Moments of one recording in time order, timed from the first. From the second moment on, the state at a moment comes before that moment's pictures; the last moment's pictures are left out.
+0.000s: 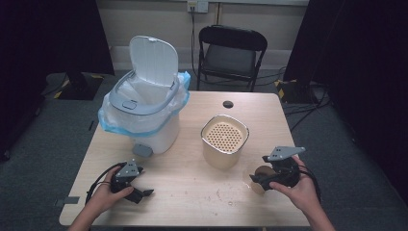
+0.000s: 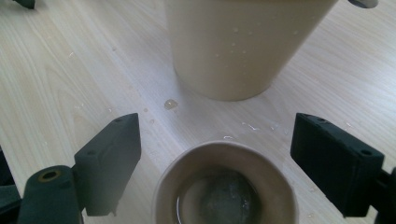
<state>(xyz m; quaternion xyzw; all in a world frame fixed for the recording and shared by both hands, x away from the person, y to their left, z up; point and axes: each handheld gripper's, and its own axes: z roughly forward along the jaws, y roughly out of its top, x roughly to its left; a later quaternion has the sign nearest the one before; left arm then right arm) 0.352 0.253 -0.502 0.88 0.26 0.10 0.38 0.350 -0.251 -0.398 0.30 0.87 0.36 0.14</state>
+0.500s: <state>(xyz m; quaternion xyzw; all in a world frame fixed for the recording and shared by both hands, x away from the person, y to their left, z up) 0.352 0.253 -0.502 0.88 0.26 0.10 0.38 0.347 -0.265 -0.409 0.31 0.86 0.37 0.13</state>
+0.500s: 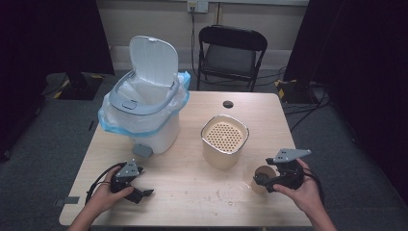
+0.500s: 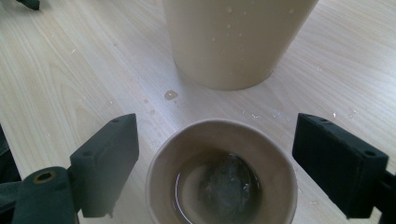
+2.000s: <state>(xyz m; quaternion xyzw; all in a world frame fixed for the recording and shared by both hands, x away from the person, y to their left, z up) 0.352 0.253 -0.502 0.88 0.26 0.10 0.38 0.328 -0.289 -0.448 0.33 0.85 0.39 0.12</state>
